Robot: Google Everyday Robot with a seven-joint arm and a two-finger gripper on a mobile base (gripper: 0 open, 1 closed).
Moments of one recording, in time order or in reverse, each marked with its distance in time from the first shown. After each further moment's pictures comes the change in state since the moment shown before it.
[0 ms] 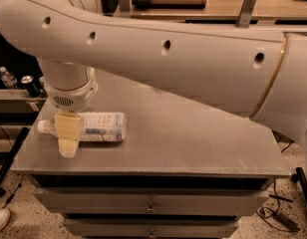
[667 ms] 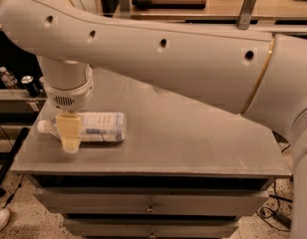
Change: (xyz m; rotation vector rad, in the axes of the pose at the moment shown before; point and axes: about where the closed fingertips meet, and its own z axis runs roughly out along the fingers) arm -0.009 0.000 0.007 -0.036 -0.019 -0.097
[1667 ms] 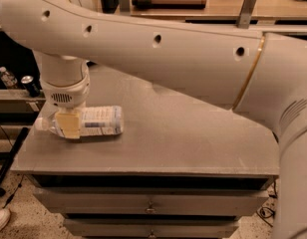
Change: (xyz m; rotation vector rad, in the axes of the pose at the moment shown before) arm -0.009 -0.002 0.000 -0.025 -0.008 -0.054
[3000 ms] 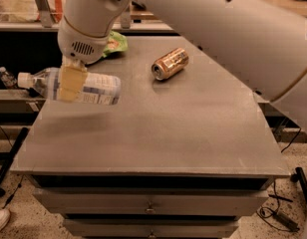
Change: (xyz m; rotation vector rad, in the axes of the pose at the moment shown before) arm -0.014 -0.040 -0.088 0.013 -0.367 -0.121
